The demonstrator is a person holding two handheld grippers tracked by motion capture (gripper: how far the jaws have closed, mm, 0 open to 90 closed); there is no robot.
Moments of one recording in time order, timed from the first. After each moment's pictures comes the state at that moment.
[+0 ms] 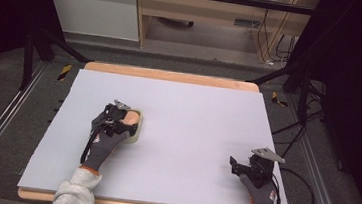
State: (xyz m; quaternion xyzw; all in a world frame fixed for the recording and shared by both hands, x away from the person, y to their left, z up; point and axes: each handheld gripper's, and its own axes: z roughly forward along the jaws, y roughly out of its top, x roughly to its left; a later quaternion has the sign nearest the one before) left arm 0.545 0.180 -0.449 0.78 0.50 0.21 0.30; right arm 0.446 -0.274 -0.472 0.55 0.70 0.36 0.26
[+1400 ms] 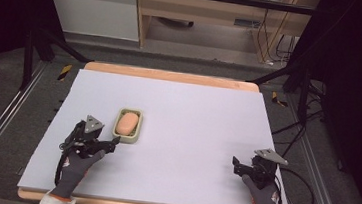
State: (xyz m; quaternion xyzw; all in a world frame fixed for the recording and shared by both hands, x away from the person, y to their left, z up) left arm 0.463 0.235 -0.445 0.77 0.47 0.25 0.36; right arm 0.443 -0.279 -0.471 0.56 0.69 0.36 0.28
